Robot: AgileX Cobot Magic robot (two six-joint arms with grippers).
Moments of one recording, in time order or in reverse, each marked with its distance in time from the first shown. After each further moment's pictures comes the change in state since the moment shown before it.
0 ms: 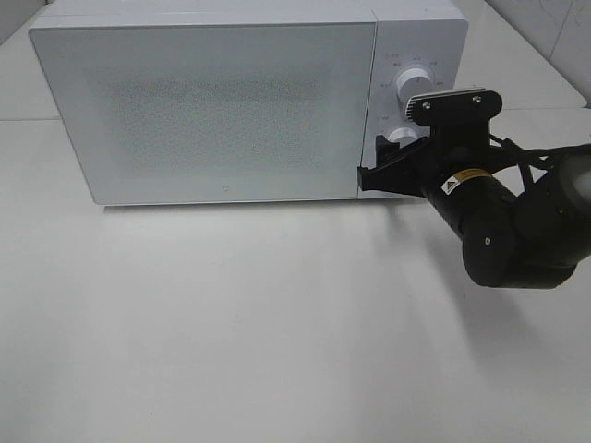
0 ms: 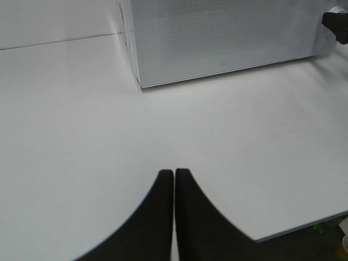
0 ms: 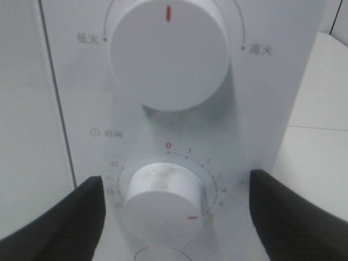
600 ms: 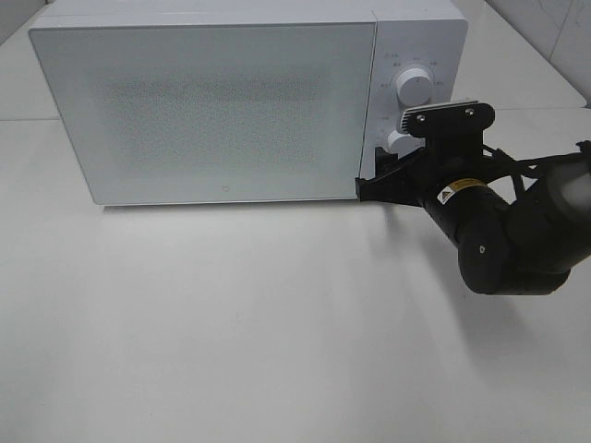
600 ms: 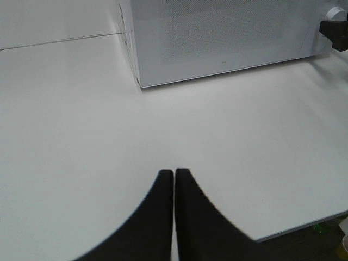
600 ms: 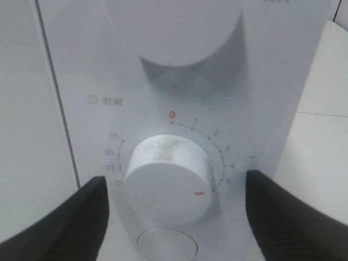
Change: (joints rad) left arm 0.000 0.000 0.000 0.000 0.000 0.000; right arm 0.000 0.037 -0.005 -0.016 -0.008 0.009
